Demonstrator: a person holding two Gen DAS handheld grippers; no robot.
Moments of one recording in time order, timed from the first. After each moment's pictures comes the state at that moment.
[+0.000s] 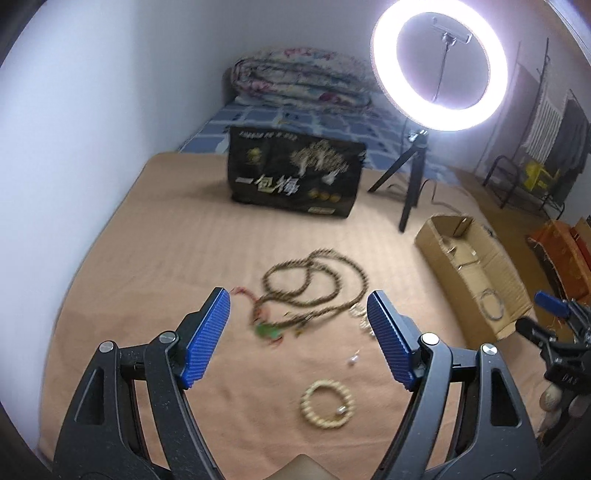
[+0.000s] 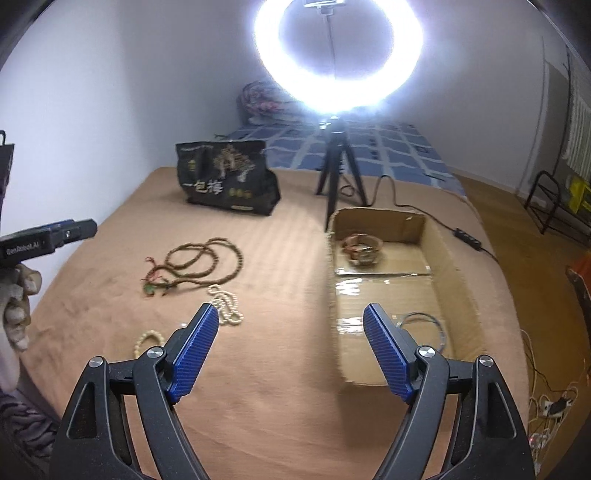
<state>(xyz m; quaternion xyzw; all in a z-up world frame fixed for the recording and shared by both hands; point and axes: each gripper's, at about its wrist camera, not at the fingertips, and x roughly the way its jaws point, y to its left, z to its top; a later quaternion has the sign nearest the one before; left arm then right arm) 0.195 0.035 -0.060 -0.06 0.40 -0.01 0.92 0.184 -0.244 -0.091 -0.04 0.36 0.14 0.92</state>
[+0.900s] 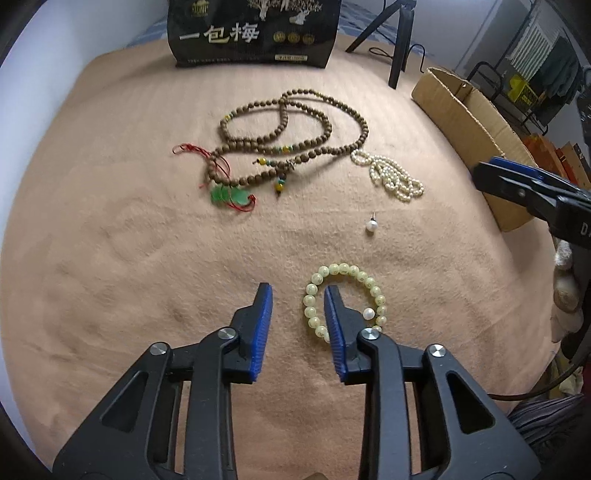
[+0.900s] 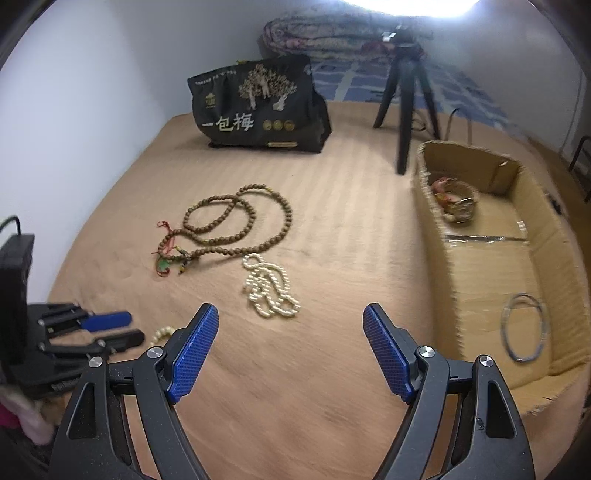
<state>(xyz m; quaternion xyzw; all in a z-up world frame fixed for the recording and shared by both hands) 0.193 0.020 -0.181 -0.02 0.56 -0.10 0.82 0.247 -0.183 -0.162 0.00 0.47 0.20 0.86</state>
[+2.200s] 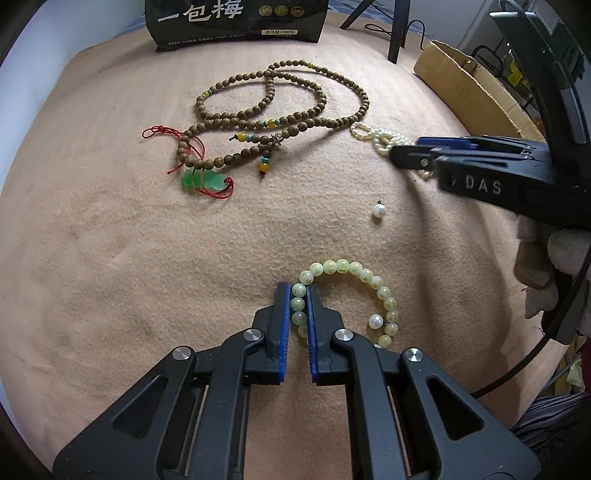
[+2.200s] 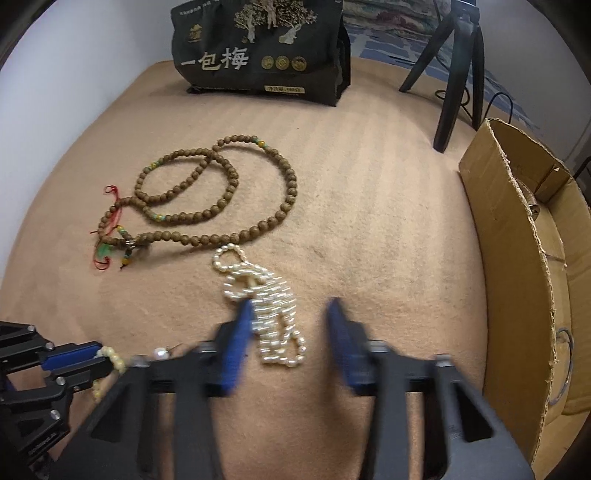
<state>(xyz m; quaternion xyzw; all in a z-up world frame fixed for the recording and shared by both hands) 0.204 0.007 -0.210 0.00 0.58 -0.10 0.81 0.294 -0.133 -0.220 -0.07 0.52 0.18 0.83</state>
